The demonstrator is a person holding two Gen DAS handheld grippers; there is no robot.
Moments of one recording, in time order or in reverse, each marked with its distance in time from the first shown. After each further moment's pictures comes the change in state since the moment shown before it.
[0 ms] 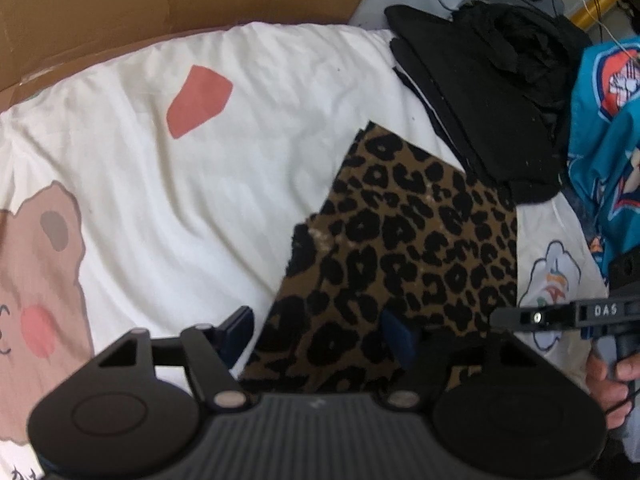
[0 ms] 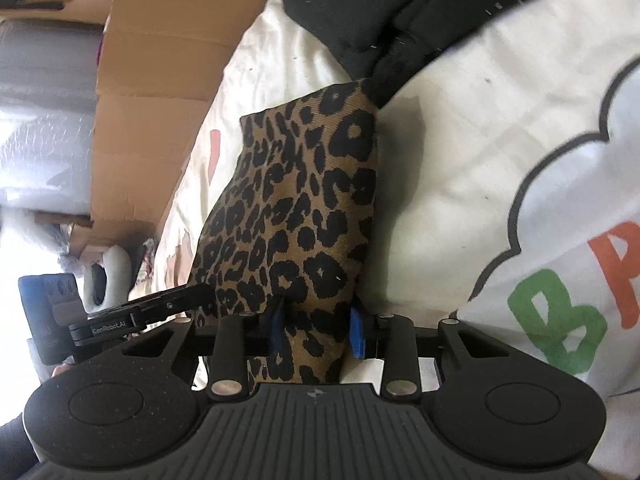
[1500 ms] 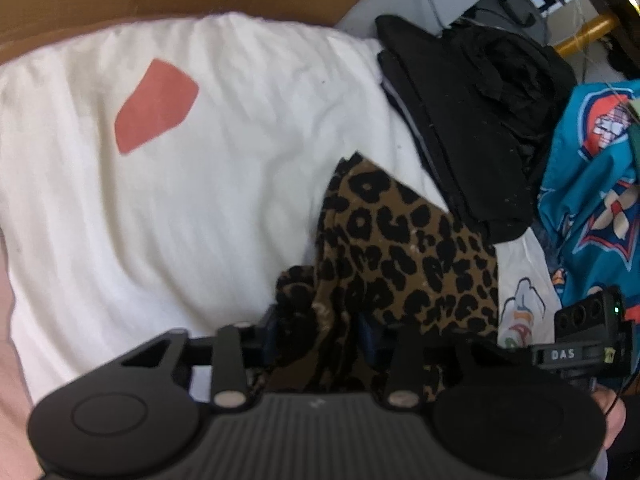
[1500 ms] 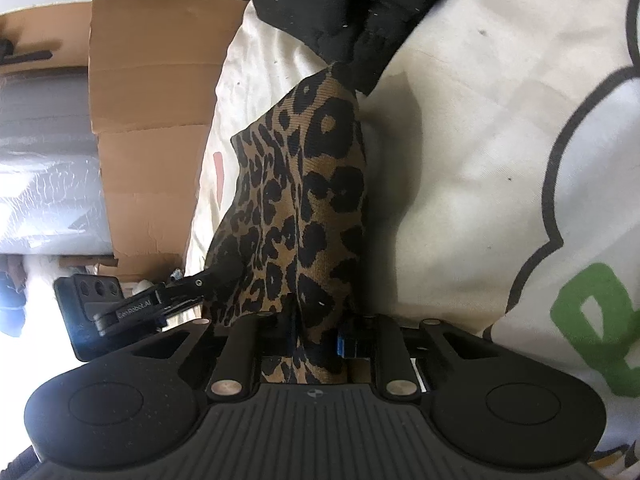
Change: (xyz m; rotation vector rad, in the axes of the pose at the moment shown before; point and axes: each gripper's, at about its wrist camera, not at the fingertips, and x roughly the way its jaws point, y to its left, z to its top) left arm 0.046 0.023 0.025 -0.071 -0.003 -0.180; right arm 0.019 -0.015 0.000 0.102 -0.031 0.102
